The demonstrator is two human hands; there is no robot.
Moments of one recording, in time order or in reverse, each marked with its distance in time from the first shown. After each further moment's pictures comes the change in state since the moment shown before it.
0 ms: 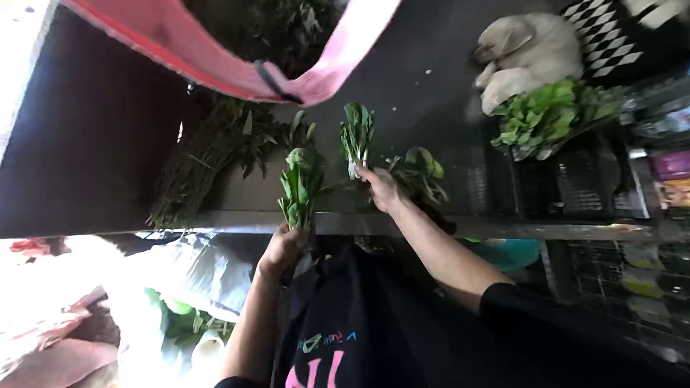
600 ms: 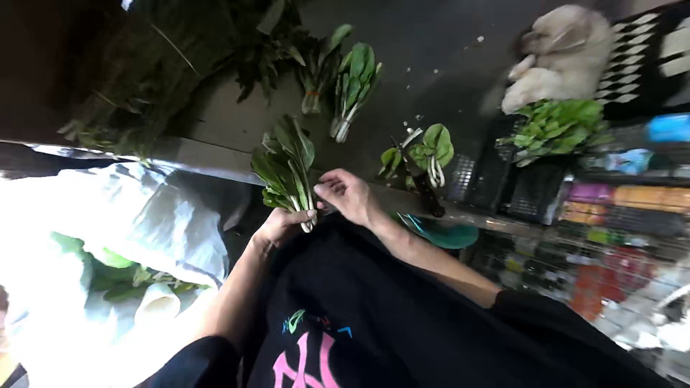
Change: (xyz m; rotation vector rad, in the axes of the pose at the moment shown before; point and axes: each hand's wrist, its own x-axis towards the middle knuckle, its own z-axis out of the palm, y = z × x) left_hand -0.017 -0.062 -0.043 -0.312 -0.135 -0.152; right_hand -0.068 0.042 0.093 -0.819 -0.259 -0.116
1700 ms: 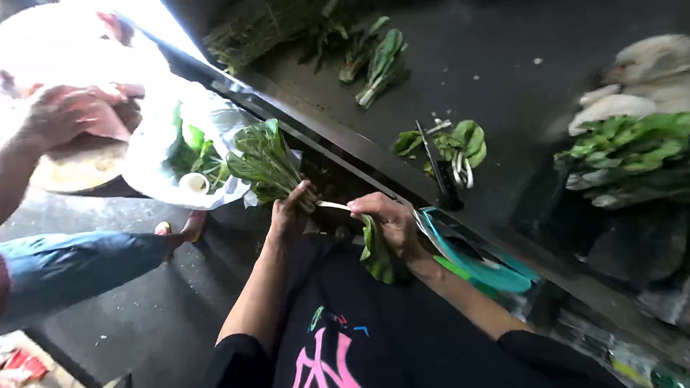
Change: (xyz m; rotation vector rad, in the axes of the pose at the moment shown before) left_hand -0.103 -0.153 0.125 -0.220 0.507 0.757; right_hand -0.168 0.128 -0.031 0.314 -0.067 -1.113
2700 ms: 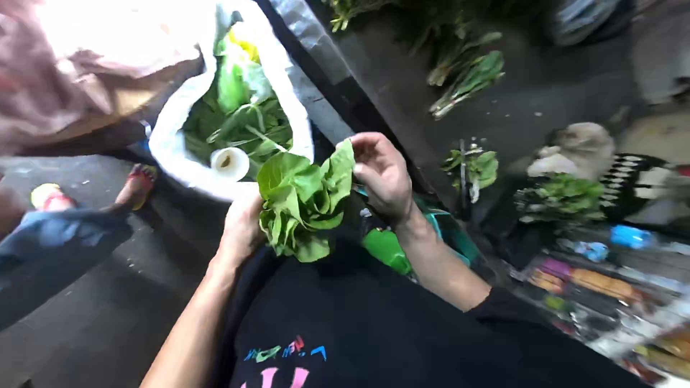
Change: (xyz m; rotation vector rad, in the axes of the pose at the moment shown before) left_hand -0.013 0.195 -0.224 1.183 -0.071 0.427; right_hand 0.193 -0.004 0.235 0.085 -0.218 0.412
